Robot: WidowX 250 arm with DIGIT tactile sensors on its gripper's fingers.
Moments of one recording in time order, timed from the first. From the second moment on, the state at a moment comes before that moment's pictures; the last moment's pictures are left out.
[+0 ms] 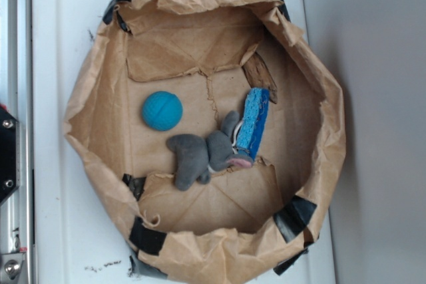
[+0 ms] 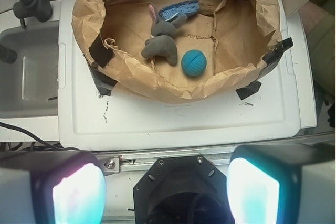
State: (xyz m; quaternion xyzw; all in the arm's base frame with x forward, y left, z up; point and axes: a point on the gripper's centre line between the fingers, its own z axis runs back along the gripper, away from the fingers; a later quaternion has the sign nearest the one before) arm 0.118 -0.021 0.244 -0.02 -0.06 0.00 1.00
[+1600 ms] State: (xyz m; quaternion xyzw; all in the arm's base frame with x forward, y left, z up) arm 0.280 0.038 0.197 -0.06 -0.05 -0.21 0.97
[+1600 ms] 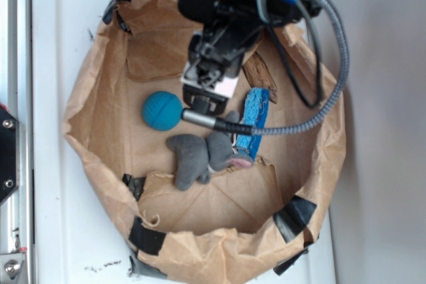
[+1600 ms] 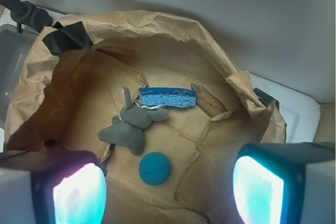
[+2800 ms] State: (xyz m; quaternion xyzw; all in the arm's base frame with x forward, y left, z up) arm 0.259 0.034 0.079 0.04 0.00 -0.28 0.96
